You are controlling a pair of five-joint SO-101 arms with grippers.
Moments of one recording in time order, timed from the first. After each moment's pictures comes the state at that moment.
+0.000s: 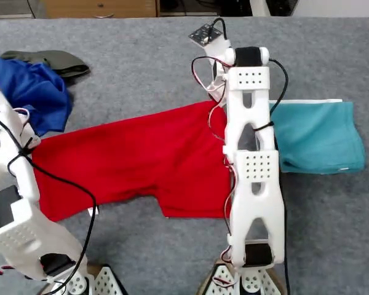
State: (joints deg) left arm -33.5 12.9 11.5 57.7 -5.1; right arm -7.1 58.2 -73.6 101.4 25.5
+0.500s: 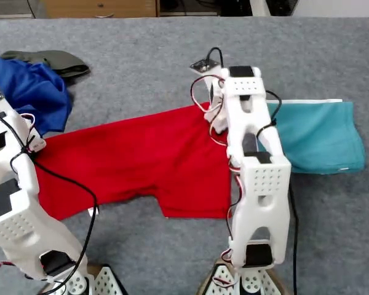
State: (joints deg) left arm -32.7 17.4 13.0 53.7 -1.1; right arm -6.2 43.9 -25.8 81.1 23.7
